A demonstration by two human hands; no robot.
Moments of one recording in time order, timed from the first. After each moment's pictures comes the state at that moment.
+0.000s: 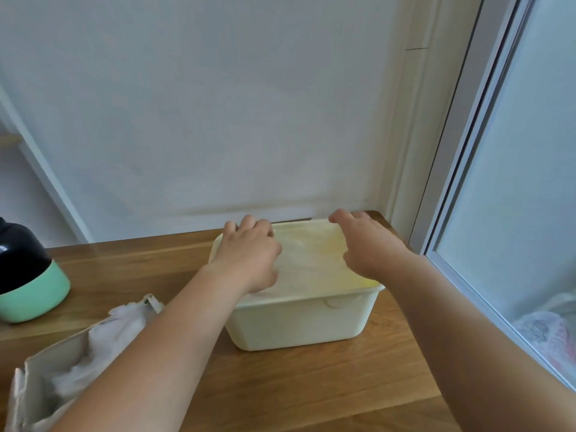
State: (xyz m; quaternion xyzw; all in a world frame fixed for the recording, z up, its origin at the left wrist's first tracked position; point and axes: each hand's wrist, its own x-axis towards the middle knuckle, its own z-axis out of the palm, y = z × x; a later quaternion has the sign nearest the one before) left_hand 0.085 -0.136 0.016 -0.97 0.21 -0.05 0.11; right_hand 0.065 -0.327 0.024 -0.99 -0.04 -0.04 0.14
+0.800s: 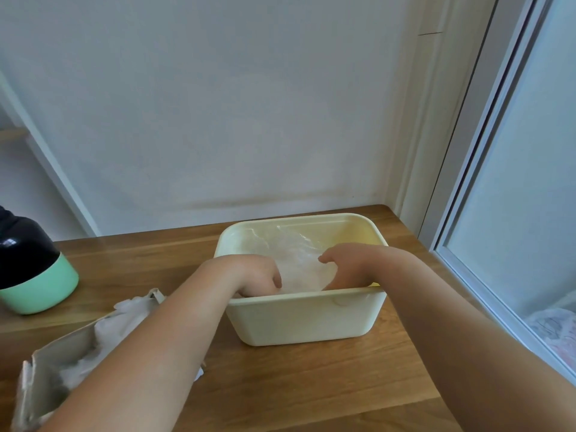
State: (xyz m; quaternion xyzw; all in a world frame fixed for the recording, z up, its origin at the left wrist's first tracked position) left_hand 0.087 -0.130 0.012 -0.94 0.14 0.30 0.00; right_hand 0.082 -0.311 0.006 -0.96 -0.08 0.24 0.10
